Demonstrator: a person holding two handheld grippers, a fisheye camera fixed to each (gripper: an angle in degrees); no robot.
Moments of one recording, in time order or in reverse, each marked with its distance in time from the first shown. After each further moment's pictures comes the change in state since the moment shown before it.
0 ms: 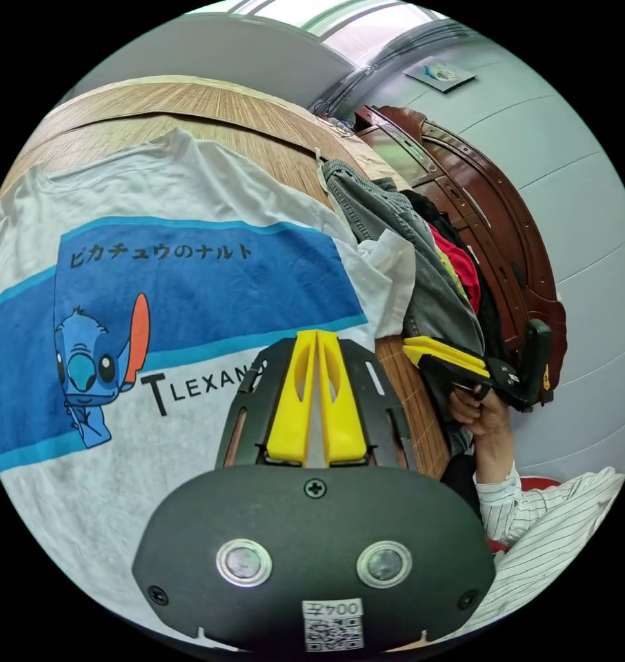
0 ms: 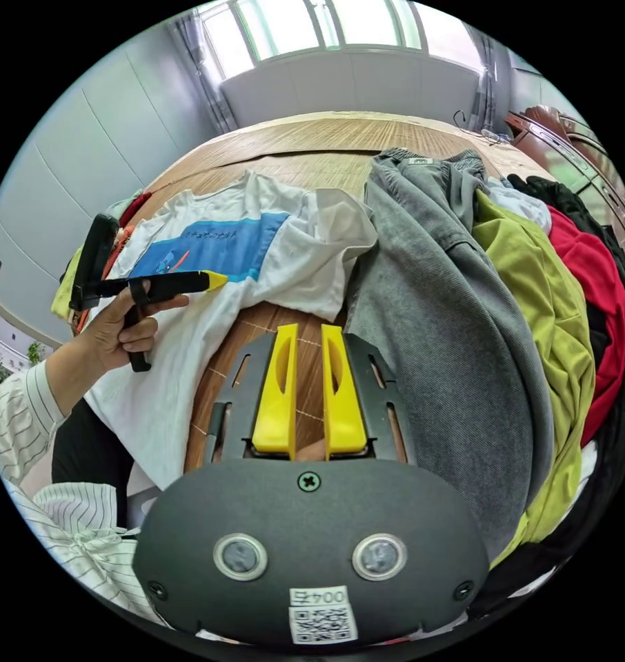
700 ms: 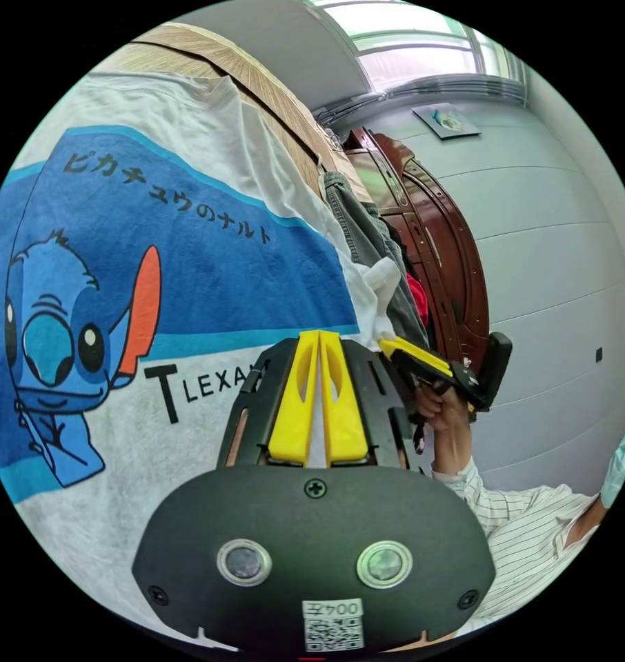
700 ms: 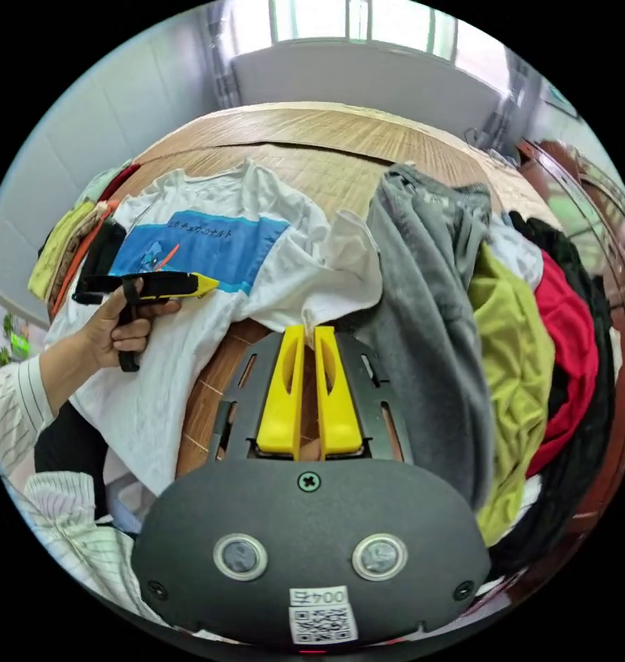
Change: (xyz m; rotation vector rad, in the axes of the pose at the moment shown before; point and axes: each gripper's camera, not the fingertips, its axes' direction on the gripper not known) left arm -0.136 0.068 0.084 0.013 0.311 -0.124; right arm -0.065 -0.072 -0.034 -0.079 0.160 -0.155
